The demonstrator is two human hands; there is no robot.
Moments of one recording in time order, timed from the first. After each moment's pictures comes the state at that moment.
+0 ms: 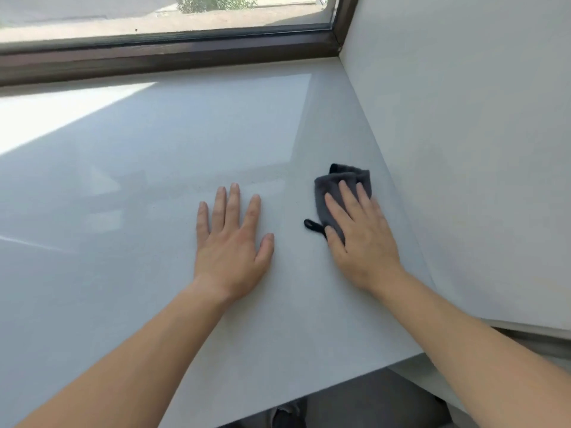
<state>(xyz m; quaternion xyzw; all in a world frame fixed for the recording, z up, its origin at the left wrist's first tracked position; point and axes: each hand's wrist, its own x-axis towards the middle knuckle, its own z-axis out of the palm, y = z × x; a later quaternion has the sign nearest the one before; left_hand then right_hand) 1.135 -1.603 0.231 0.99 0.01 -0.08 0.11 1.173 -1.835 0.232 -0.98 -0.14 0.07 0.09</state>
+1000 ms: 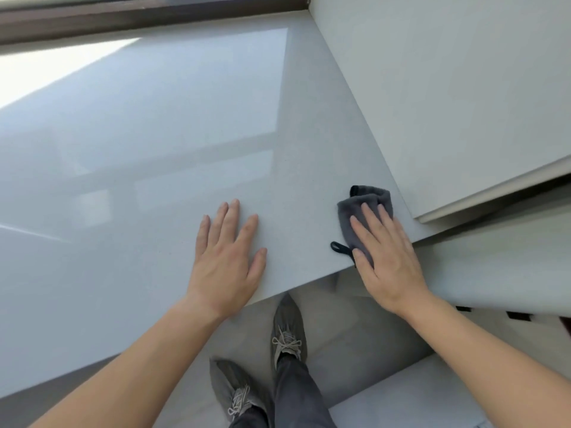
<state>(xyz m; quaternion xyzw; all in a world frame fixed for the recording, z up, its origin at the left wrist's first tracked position) 0.984 -1.609 0.242 0.98 -0.07 -0.07 0.17 0.990 -1.909 0.234 -0.99 -0.12 0.06 0.10</state>
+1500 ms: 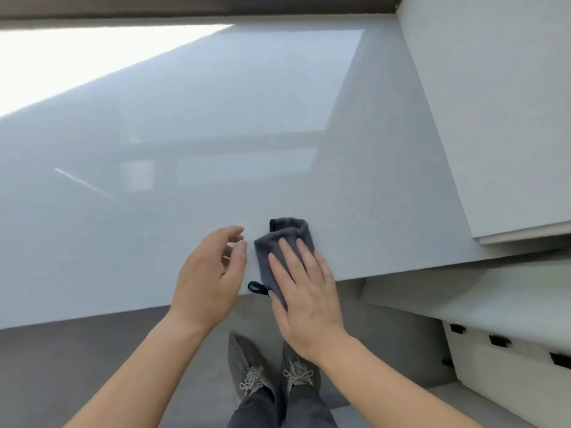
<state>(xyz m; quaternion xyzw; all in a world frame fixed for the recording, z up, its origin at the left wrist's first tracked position) 0.916 -1.535 0.284 0.88 0.18 -0.03 0.43 0.915 -1.716 0.237 -0.95 -0.26 0.07 0.15</state>
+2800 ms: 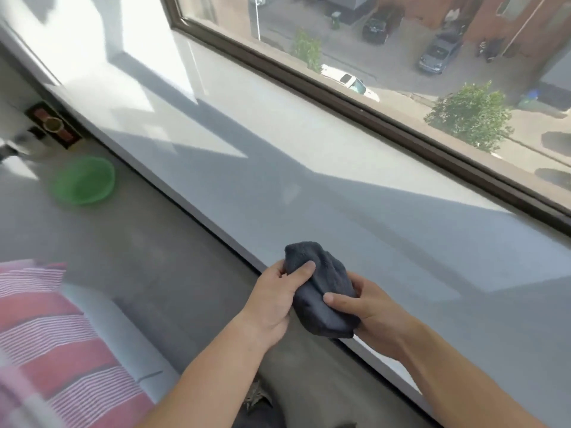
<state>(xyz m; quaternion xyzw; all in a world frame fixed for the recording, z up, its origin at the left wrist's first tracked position) 0.744 -1.308 0.450 0.33 0.44 0.17 0.82 0.884 -1.414 0.449 -0.53 -0.13 0.66 0.51</state>
